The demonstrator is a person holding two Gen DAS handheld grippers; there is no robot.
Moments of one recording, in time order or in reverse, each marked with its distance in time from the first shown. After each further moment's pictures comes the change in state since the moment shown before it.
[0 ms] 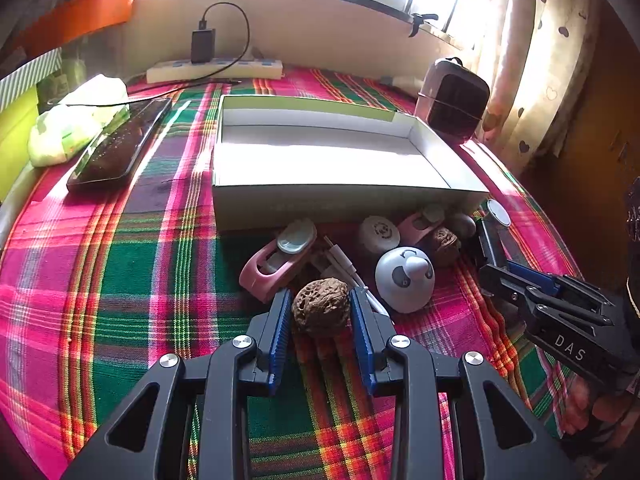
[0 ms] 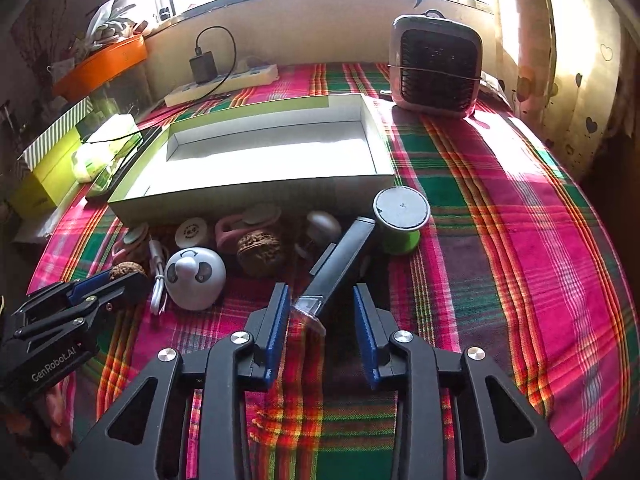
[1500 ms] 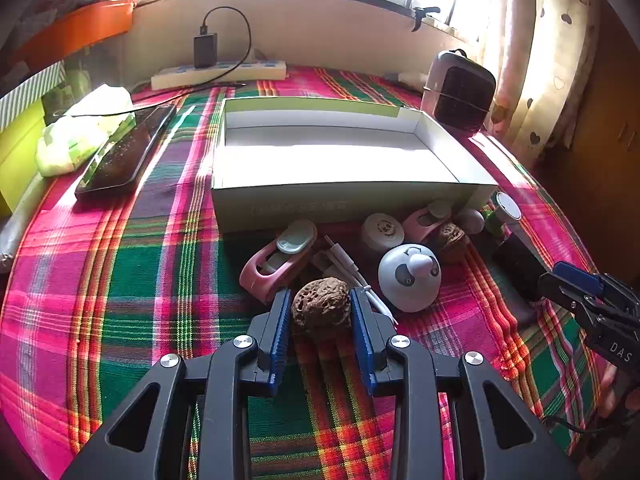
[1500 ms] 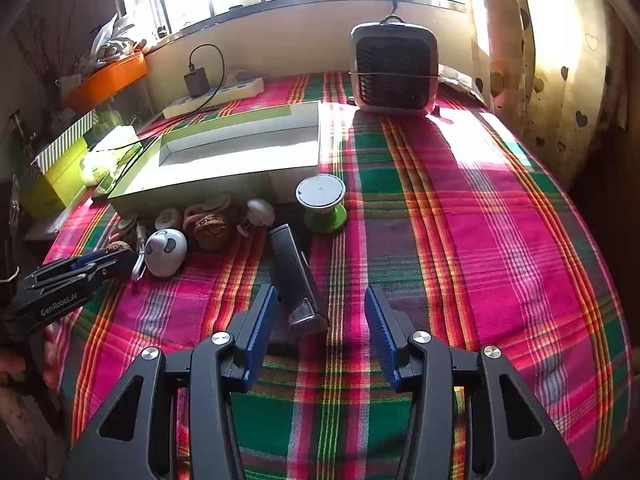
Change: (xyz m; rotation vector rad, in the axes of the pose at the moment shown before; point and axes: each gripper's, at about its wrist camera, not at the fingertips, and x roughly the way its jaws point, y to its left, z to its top) left arm 0.003 -0.001 0.003 0.024 0.000 0.038; right arm -0.028 -0.042 -0.016 -0.052 -0.062 0.024
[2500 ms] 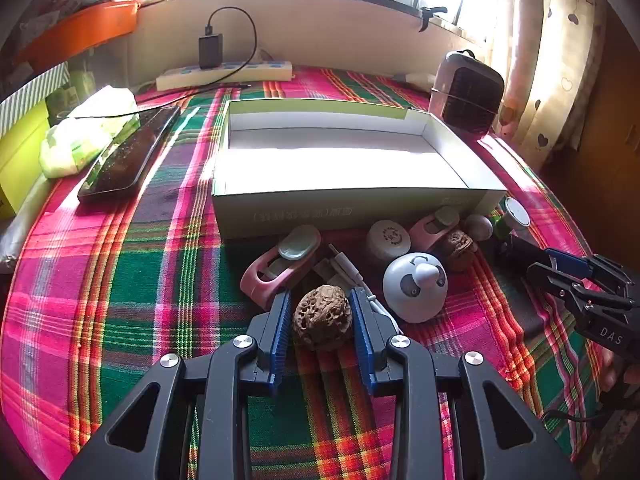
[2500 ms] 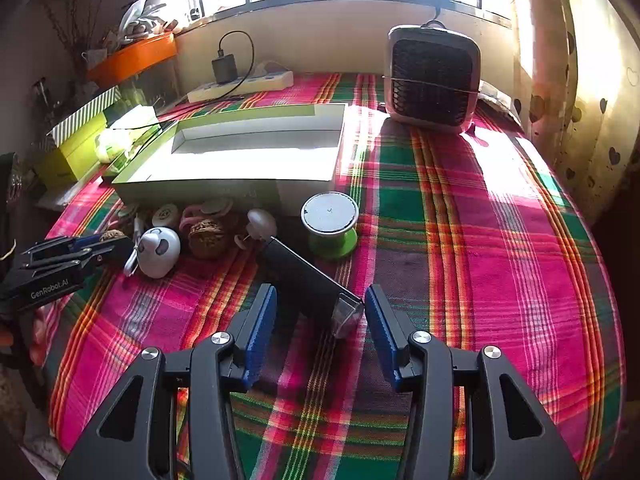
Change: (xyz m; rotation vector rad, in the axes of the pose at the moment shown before) left arm 0.003 -0.001 0.005 -0.006 0.005 0.032; right arm 0.028 -0.015 0.017 -0.116 0.035 0.075
